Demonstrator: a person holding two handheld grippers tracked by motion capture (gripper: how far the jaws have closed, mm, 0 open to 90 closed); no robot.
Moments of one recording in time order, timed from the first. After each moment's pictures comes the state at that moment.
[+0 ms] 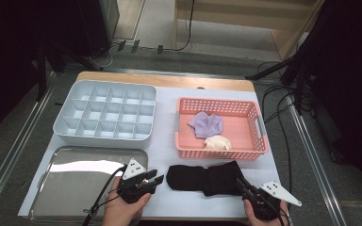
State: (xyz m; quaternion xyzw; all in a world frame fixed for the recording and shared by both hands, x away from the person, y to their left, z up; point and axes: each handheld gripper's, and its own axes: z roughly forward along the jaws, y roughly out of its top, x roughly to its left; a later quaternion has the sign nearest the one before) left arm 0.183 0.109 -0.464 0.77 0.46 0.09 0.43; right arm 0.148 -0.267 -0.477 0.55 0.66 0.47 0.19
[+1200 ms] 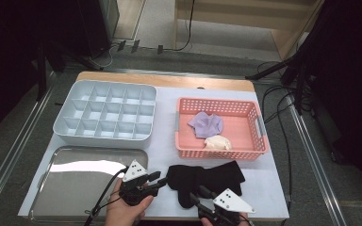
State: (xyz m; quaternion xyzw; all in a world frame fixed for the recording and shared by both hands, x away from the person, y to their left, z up) left arm 0.178 0.106 -0.462 0.76 0.45 0.07 0.46; right arm 0.123 -0.164 -0.473 0.42 0.74 0.50 0.14
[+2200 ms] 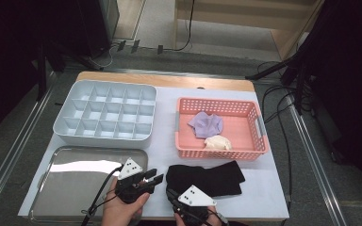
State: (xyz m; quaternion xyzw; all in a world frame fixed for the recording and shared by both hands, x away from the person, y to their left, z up) left arm 0.181 0.115 -0.461 0.76 0.46 0.08 0.46; right arm 0.135 -0.092 -0.484 0.38 0.78 0.48 0.12
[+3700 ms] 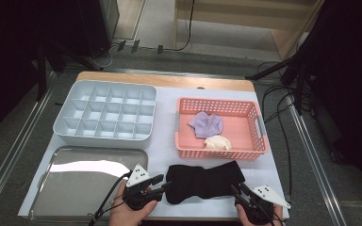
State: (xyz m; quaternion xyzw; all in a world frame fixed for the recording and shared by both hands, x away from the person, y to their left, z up) left arm 0.168 0.093 -0.466 0.77 0.45 0.07 0.46; right arm 0.141 -0.255 -0.492 0.57 0.68 0.41 0.20
